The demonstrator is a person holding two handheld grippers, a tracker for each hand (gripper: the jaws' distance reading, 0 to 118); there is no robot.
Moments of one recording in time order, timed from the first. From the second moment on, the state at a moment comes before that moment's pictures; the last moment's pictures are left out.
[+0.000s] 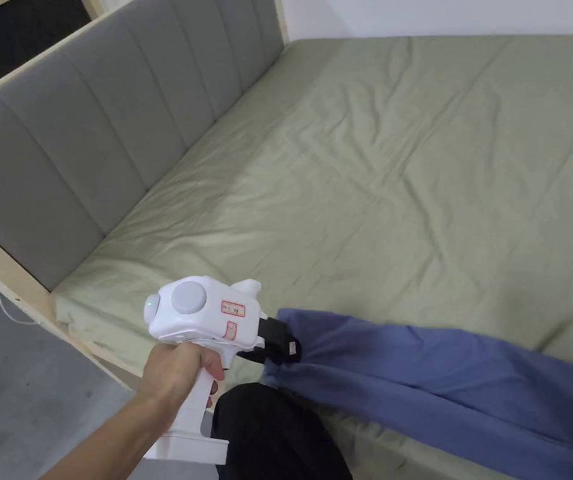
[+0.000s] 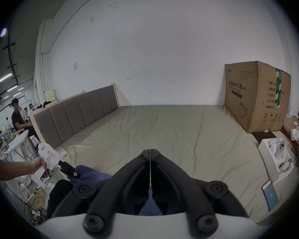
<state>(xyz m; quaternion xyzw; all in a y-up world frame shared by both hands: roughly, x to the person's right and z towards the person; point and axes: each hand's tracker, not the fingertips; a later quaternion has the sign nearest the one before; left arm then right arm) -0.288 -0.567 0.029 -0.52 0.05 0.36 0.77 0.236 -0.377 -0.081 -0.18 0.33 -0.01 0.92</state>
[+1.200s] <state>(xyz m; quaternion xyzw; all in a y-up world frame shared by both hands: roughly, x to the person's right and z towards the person) -0.041 -0.552 -0.079 -0.54 -0.10 0.19 0.82 0.280 -0.364 -0.085 -0.18 0.30 -0.02 0.94</state>
